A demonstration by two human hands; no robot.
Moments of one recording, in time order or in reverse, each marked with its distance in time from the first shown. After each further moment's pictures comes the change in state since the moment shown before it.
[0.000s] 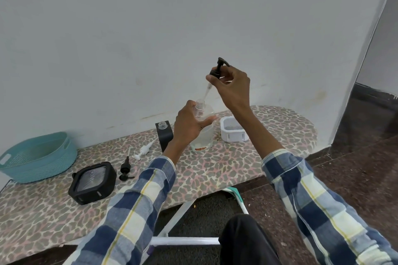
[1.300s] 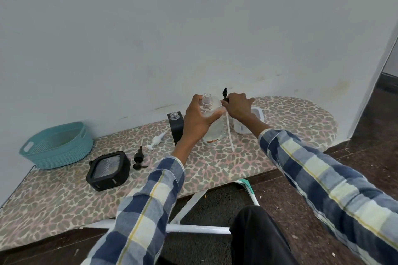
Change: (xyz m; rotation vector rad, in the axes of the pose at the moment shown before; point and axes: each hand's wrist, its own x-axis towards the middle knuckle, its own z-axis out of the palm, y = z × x) left_hand -0.020 -0.015 -0.004 -0.198 0.009 -0.012; right_hand 0.009 0.140 0.048 -0.885 -0.418 0.230
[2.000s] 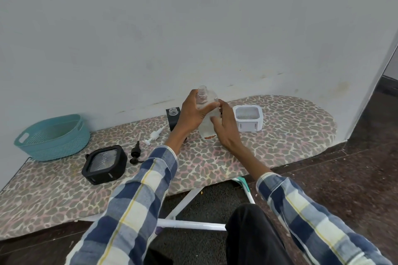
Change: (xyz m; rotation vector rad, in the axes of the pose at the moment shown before) left_hand 0.022 -0.013 -0.008 -0.058 -0.066 -0.081; right_hand -0.100 -0.010 0.048 0.719 0.104 -0.262
